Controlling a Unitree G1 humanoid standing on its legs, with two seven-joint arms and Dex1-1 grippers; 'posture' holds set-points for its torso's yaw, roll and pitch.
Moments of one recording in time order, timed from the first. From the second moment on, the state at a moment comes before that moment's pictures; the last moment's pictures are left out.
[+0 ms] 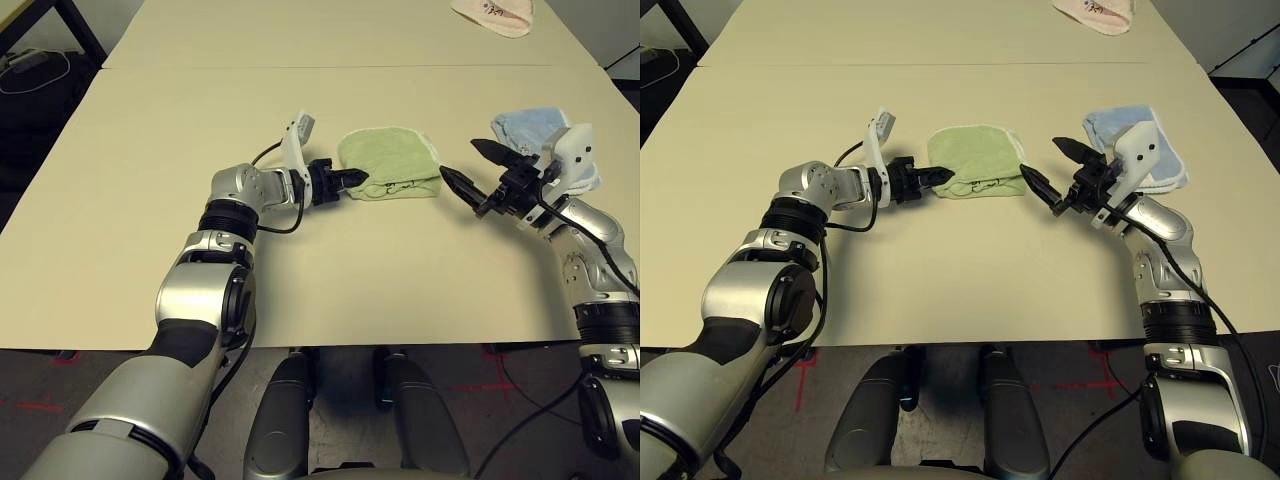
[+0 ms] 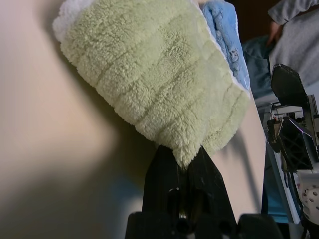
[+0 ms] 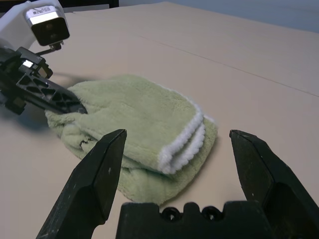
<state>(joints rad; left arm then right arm) -1.17 0.20 0.20 0.98 -0.44 0.88 -0.70 -0.54 -0.50 -0.17 0.32 0.33 -0.01 0.82</state>
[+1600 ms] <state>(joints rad) -0.69 0.35 0.70 0.22 -0.60 0.73 0.05 -0.57 -0.50 -0.14 0.36 0.33 -0.02 0.83</state>
